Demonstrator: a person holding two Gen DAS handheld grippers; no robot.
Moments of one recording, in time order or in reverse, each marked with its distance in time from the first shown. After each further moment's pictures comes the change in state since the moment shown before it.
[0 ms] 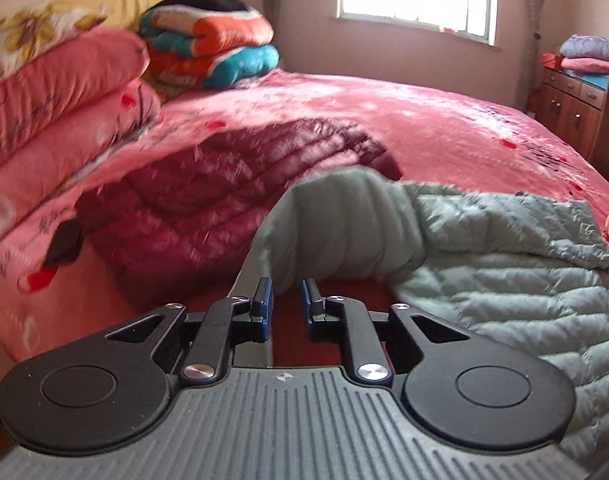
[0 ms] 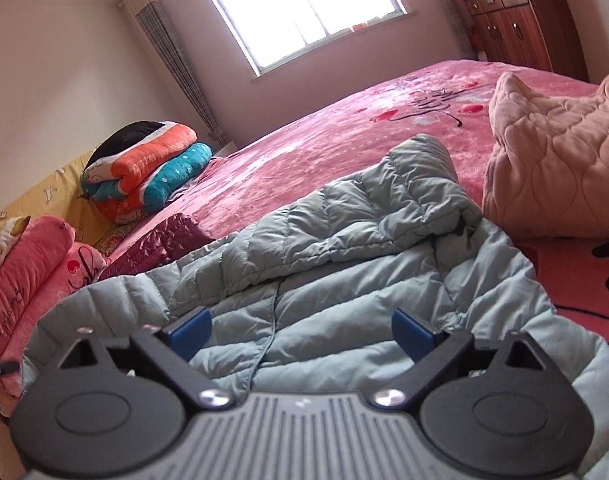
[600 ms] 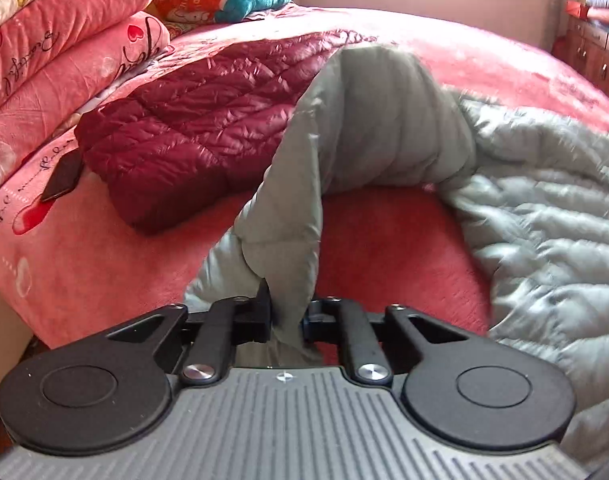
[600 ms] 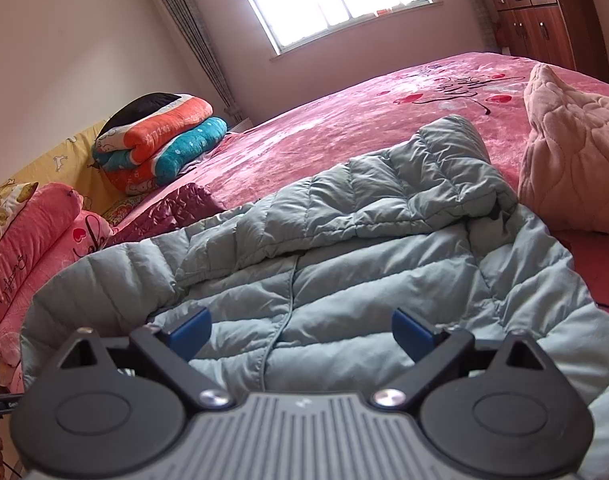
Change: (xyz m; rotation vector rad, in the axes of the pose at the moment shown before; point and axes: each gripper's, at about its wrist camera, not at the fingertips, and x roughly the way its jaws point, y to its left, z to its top) left arm 0.055 0.009 -0.027 0.017 0.164 0.040; right arm 0.021 0.011 -0.010 -0.071 0.056 0.025
